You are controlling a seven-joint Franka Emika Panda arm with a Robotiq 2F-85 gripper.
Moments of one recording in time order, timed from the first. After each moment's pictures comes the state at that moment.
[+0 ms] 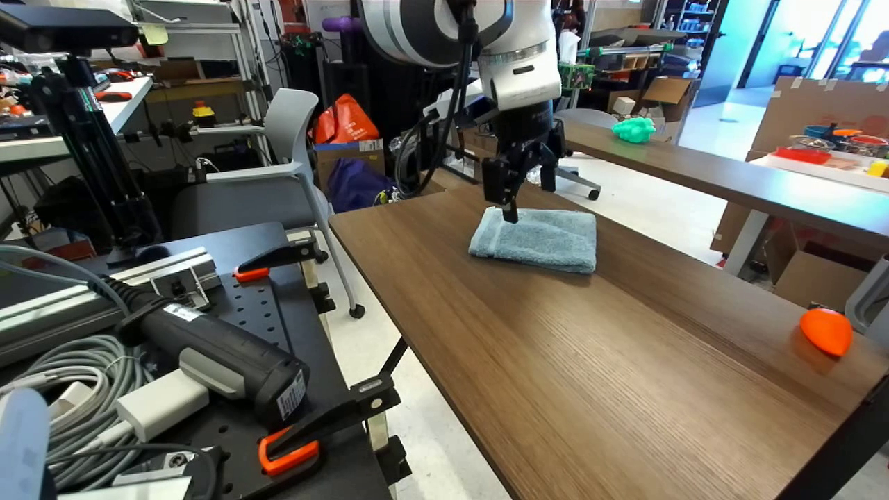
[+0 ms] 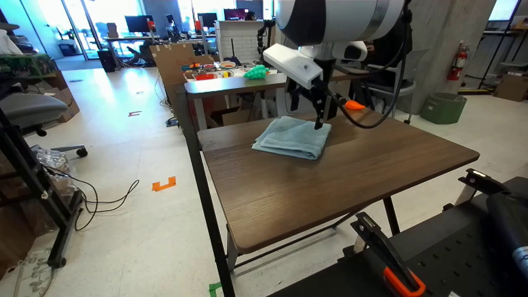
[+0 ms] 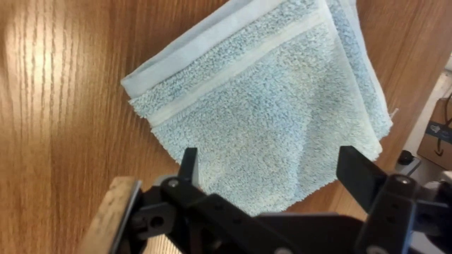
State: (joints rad) arm 0.37 0.63 -0.24 -2.01 0.24 2.87 1.26
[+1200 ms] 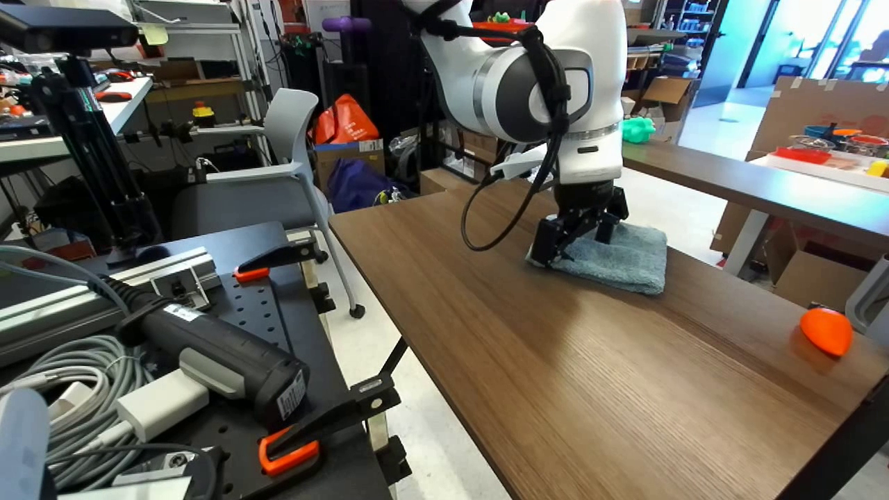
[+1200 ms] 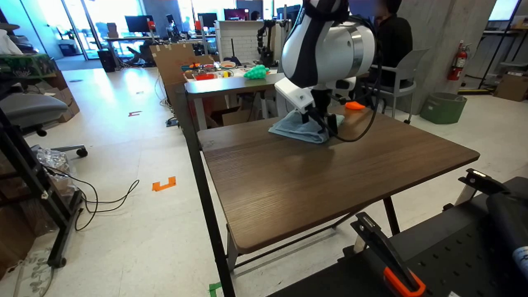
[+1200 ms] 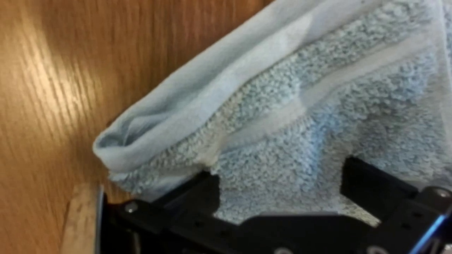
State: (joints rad) arm 0.25 0.96 -0.25 -1.62 0.18 2.74 1.43
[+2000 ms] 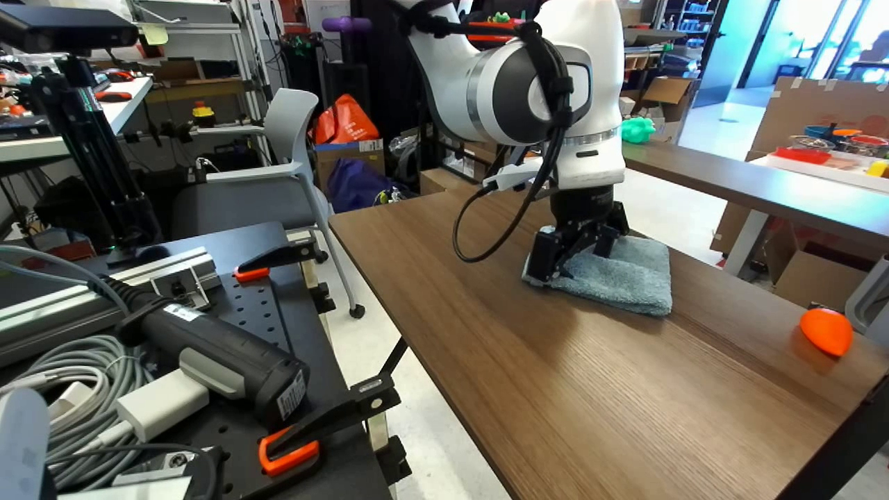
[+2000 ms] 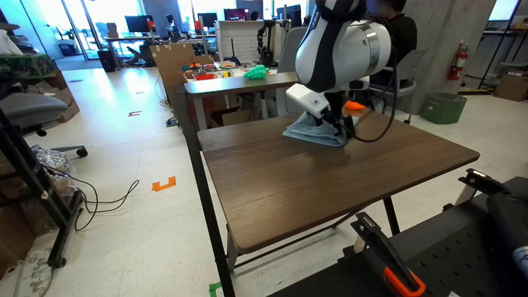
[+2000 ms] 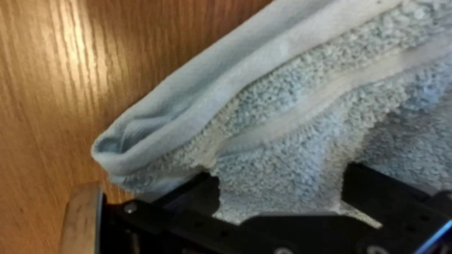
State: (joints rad) arm 0.28 0.92 -0.31 -1.71 0.11 2.73 1.45
